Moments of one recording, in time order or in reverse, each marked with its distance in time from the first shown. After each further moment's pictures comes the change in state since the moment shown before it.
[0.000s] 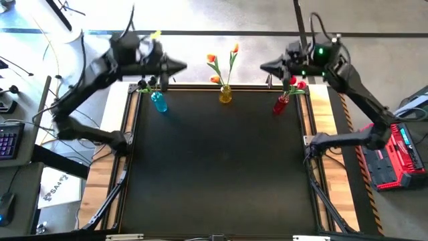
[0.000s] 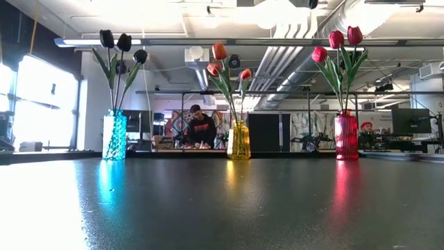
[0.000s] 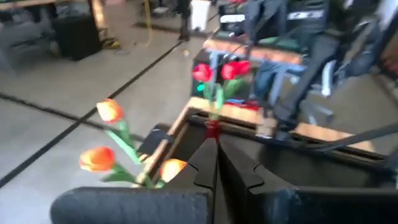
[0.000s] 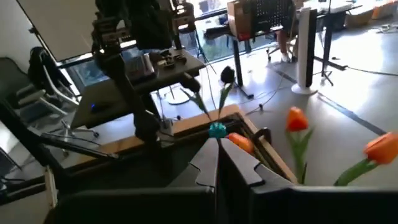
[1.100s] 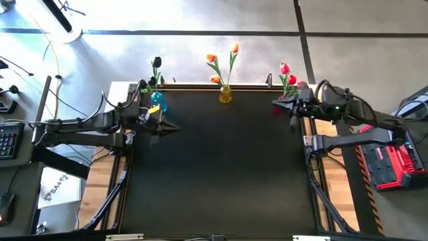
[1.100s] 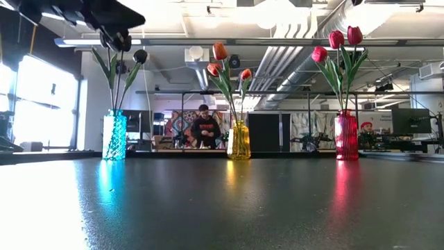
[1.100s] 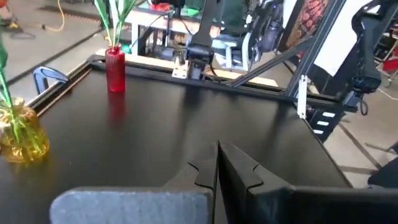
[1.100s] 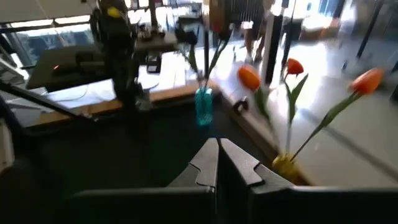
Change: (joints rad) left arm -0.409 -0.599 -1.123 0.568 -0.065 -0.157; right arm 0.640 -0.442 -0.490 0.036 0.791 0.012
